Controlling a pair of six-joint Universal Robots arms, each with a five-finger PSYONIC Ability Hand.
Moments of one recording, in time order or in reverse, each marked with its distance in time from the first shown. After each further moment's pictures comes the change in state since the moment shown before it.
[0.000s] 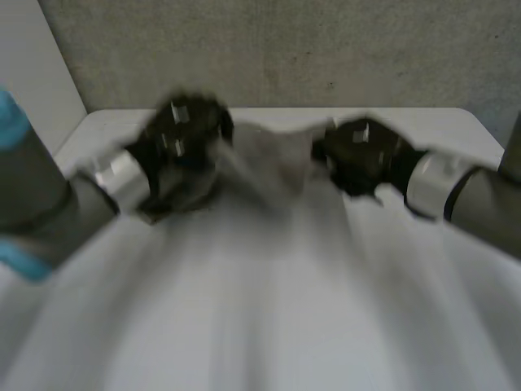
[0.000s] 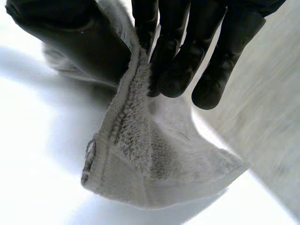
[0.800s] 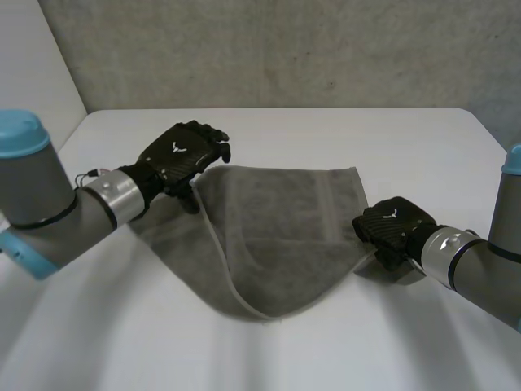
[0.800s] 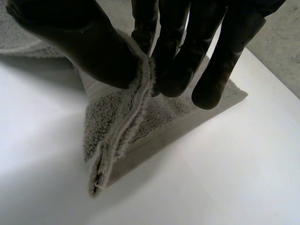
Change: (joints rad) left arm 0.091 -0.192 0.133 -0.069 0.097 0.290; right arm -0.085 0.041 0.290 -0.091 0.180 -0.141; left_hand -0.913 -0.894 -0.889 -0.885 -0.938; right_hand 0.000 0.000 0.000 0.000 0.000
